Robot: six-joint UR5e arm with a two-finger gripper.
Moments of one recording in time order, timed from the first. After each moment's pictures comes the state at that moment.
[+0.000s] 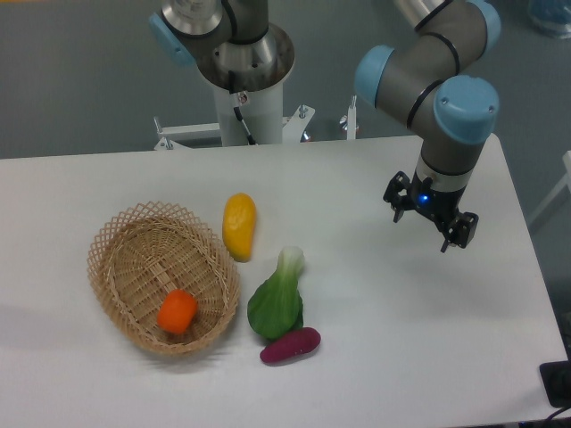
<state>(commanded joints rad) 2.72 -1.92 -1.64 -1.06 1.53 1.45</state>
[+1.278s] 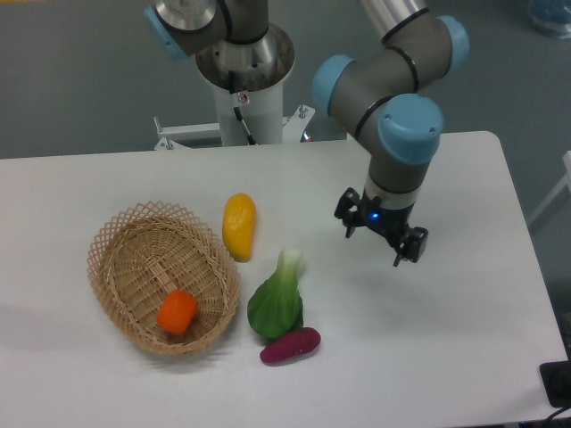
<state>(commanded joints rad) 2.51 -1.90 -1.67 -1.06 1.51 1.12</state>
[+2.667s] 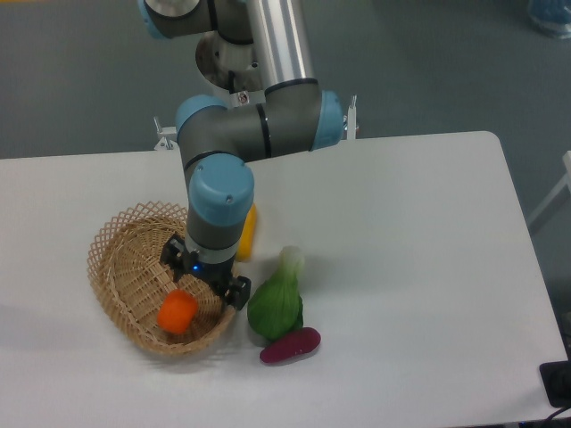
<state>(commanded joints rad) 2.17 -1.99 -1.66 -1.02 1.35 0.71</state>
